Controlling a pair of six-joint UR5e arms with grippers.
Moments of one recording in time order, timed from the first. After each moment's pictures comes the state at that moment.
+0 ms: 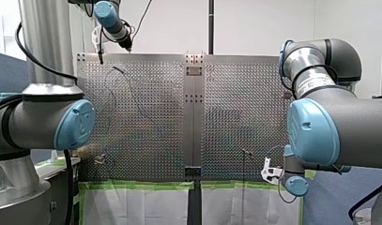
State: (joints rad) left arm -0.01 -1.41 -1.54 -3.40 -1.58 -1.83; right arm 1.66 -0.54 1.82 -1.15 1.43 1.74
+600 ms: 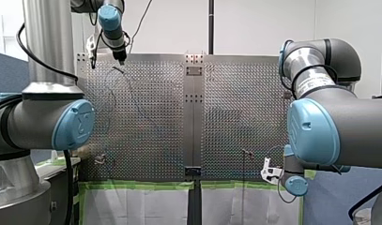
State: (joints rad) left arm -0.02 -1.47 -1.56 -3.56 -1.75 -1.78; right arm 1.66 -0.54 1.82 -1.15 1.43 1.74
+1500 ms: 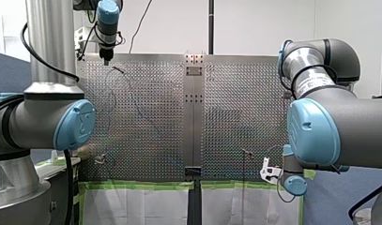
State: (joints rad) left arm 0.00 -1.48 -1.52 -3.72 -1.95 -1.77; right arm 1.67 -0.54 1.81 -1.15 1.43 1.74
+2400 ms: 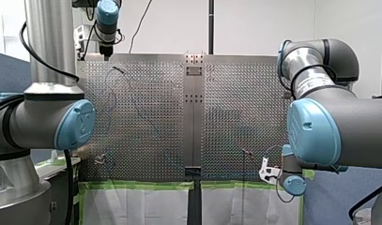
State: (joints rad) left arm 0.01 -1.46 -1.52 -3.64 -1.95 -1.79; right arm 1.67 -0.54 1.81 -1.15 1.43 1.74
